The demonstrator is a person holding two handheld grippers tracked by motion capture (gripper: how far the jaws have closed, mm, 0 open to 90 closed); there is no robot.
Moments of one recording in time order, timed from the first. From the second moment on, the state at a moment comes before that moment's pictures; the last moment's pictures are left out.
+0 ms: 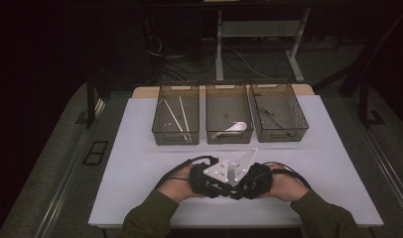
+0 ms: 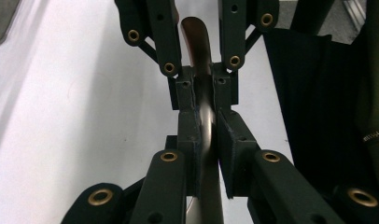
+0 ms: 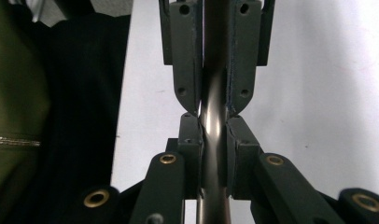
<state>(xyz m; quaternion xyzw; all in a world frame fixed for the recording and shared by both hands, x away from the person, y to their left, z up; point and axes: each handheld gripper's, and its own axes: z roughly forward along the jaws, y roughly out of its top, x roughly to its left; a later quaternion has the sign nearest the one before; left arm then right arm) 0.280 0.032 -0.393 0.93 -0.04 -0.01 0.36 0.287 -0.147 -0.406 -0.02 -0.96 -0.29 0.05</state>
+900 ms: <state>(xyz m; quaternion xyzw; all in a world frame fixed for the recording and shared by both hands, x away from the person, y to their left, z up) 0.272 0.127 -0.401 0.87 0.16 0.07 0.47 0.312 -0.204 -0.398 -0.11 -0.94 -0.32 0.01</state>
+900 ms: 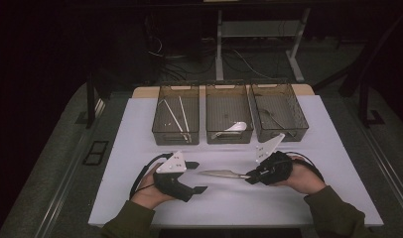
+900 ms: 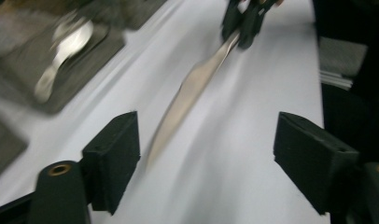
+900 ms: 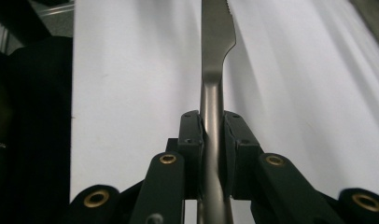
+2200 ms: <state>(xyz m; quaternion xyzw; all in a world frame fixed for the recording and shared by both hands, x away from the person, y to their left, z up) 0.266 0.148 -0.429 0.84 0.27 0.09 0.46 0.342 -0.282 -0.367 -0.34 -0.85 -0.40 -0.09</state>
